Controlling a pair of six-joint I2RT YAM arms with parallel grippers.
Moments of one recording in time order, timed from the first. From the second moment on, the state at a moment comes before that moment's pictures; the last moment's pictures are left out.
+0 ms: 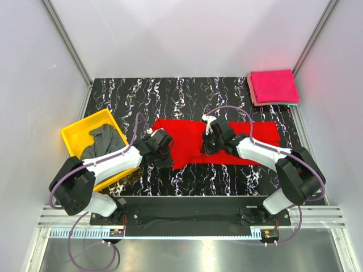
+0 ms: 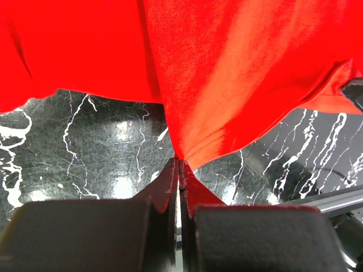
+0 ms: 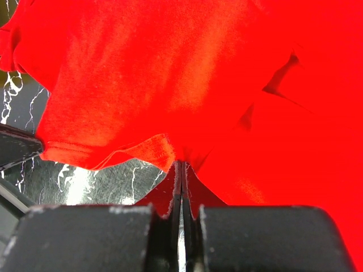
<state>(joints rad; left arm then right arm) -0.75 1.40 0.80 -0.46 -0.02 -0.97 0.61 1.54 0.85 -0.14 -0.18 0.31</state>
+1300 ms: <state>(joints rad) -0.41 1.77 1.30 -0.63 0.07 -0.84 0.56 1.78 1.18 -0.15 0.03 0.35</state>
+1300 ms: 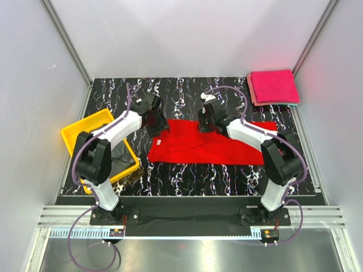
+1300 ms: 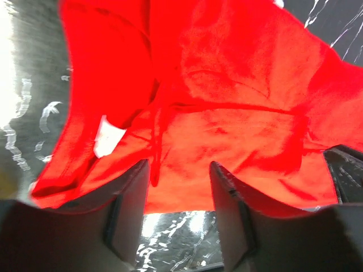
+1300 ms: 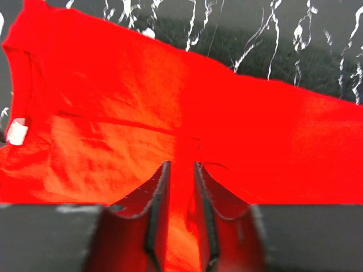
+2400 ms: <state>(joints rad) -0.32 1.84 1.37 -0.54 0.13 -0.63 0.55 1.82 1.16 -0.40 -0.07 0.50</state>
